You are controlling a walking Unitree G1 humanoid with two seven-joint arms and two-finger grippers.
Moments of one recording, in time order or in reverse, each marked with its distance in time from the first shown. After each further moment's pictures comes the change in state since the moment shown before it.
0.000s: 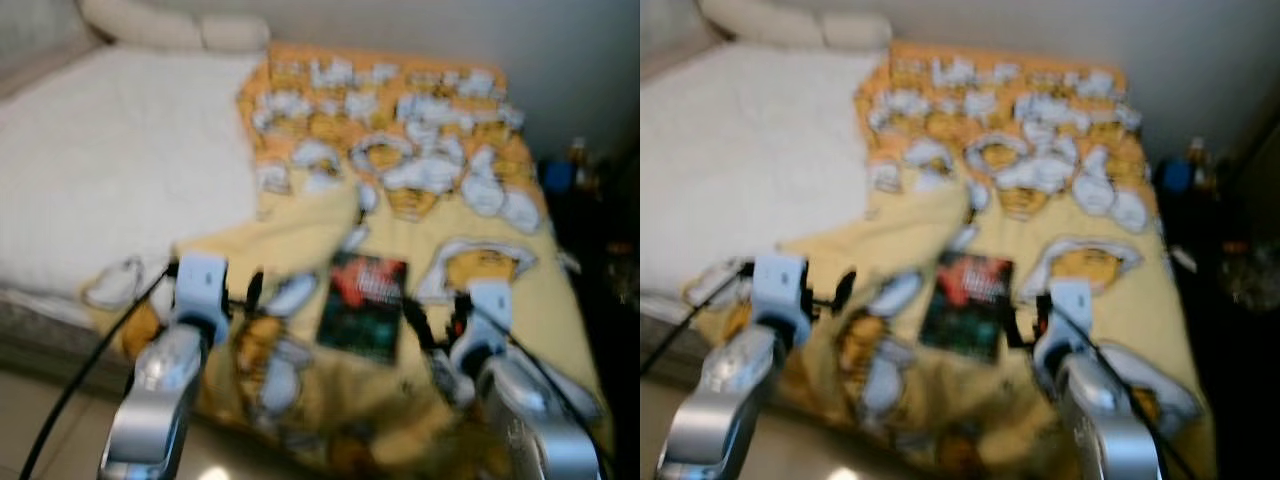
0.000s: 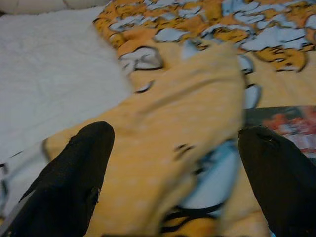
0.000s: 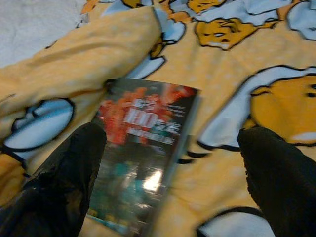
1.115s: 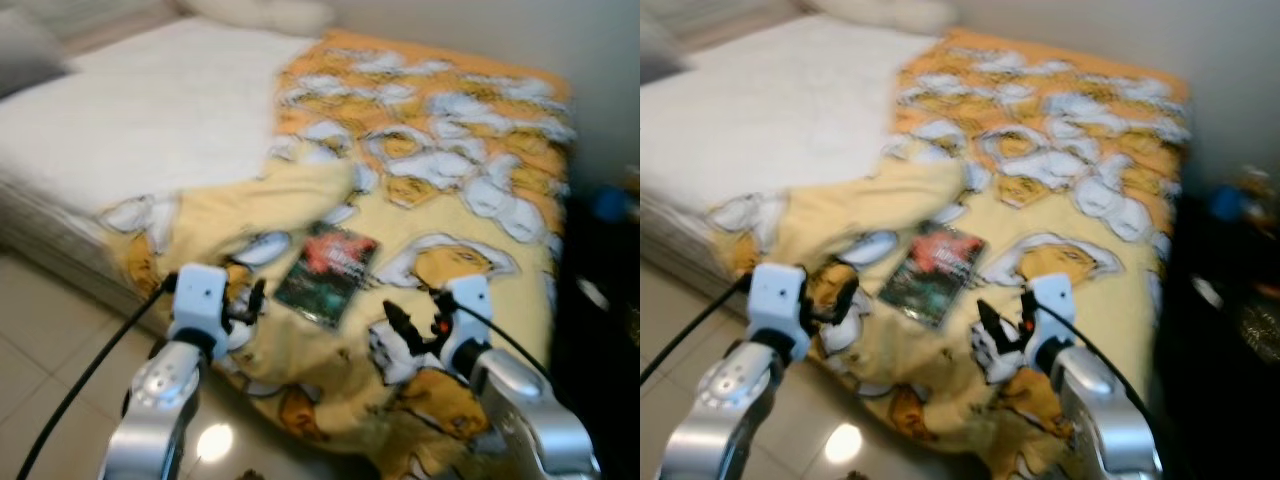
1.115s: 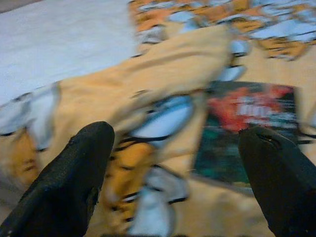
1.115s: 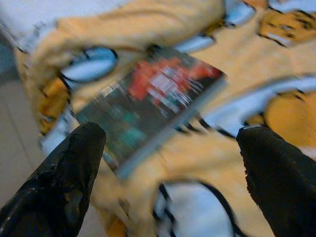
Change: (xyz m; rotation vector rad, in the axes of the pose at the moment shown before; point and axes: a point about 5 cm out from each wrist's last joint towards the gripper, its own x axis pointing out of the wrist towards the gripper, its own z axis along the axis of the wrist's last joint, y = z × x) left arm -0.015 0.002 -0.011 0.006 -0.006 0.011; right arm 0.012 0.011 0.000 -0.058 0.022 0.203
